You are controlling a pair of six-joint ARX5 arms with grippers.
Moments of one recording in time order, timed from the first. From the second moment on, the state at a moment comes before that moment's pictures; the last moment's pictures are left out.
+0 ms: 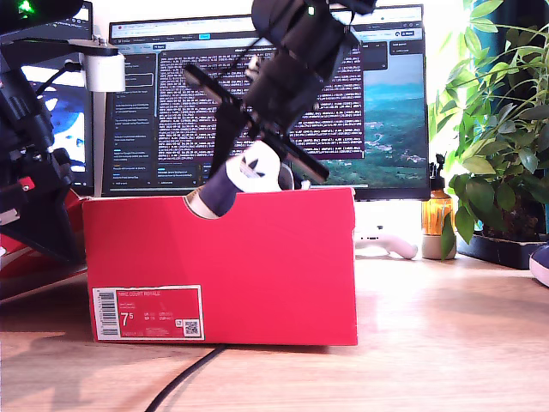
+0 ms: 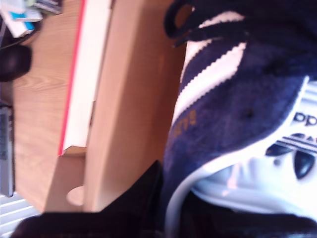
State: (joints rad) left arm -0.64 1.19 0.67 -0.44 -0.17 0.49; right arm 0.64 1.95 1.59 -0.51 -0.33 0.69
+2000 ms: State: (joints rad) left arm -0.64 1.19 0.67 -0.44 -0.17 0.50; right arm 0.73 2.04 1.59 -0.49 -0.27 0.76
